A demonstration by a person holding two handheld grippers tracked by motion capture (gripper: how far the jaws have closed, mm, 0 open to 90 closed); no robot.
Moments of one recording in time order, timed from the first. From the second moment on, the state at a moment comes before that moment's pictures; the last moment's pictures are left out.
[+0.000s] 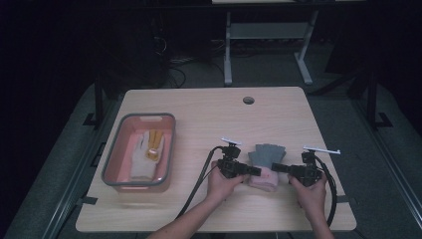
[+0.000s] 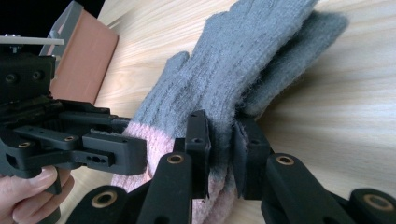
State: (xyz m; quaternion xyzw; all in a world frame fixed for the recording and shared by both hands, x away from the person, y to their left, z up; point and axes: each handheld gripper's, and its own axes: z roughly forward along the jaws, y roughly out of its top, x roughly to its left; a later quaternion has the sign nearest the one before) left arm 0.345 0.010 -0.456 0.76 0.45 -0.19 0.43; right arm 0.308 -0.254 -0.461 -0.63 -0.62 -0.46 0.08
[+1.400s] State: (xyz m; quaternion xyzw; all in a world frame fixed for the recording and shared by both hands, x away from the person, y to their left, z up) left arm 0.342 0.087 -0.407 0.75 0.43 -0.18 0.47; right arm 0.327 -0.194 -0.404 -0.55 -0.67 -0.48 0.12
